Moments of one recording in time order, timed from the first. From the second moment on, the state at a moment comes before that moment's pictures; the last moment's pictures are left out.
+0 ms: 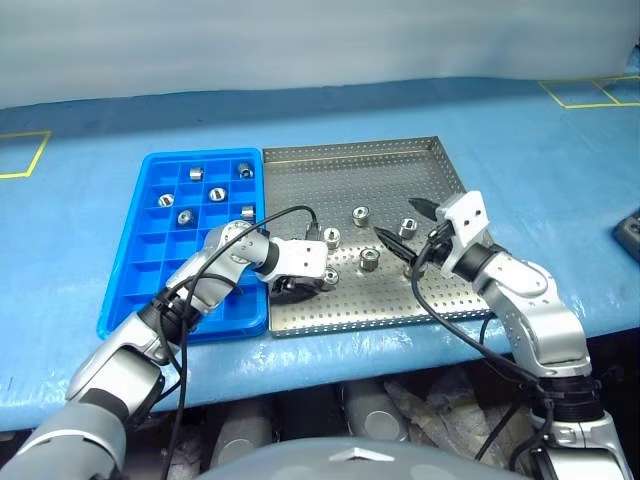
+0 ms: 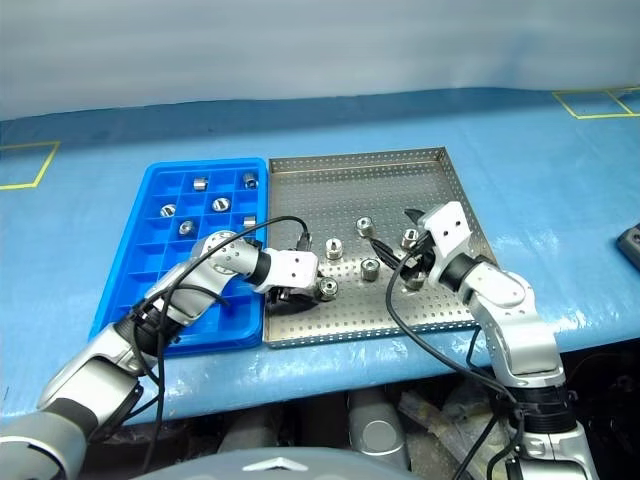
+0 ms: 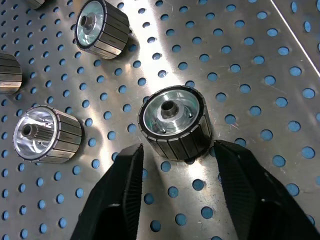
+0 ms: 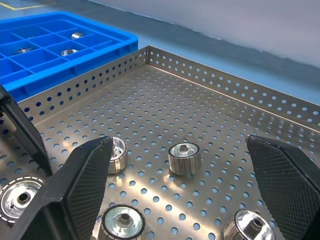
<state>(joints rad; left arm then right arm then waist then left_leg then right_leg) -0.62 0.49 -0.58 0.09 0.20 0.28 -1.11 -0.15 -0.50 -0.05 -0.29 0.32 0.40 0.59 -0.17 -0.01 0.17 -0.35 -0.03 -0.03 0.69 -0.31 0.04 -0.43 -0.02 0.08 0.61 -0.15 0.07</state>
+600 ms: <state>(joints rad) -0.62 0.43 -0.58 0.09 0.18 0.32 -1.11 -0.15 -0.49 -0.05 -0.29 0.32 0.39 0.58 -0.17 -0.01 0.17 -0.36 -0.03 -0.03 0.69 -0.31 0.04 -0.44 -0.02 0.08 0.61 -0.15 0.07</state>
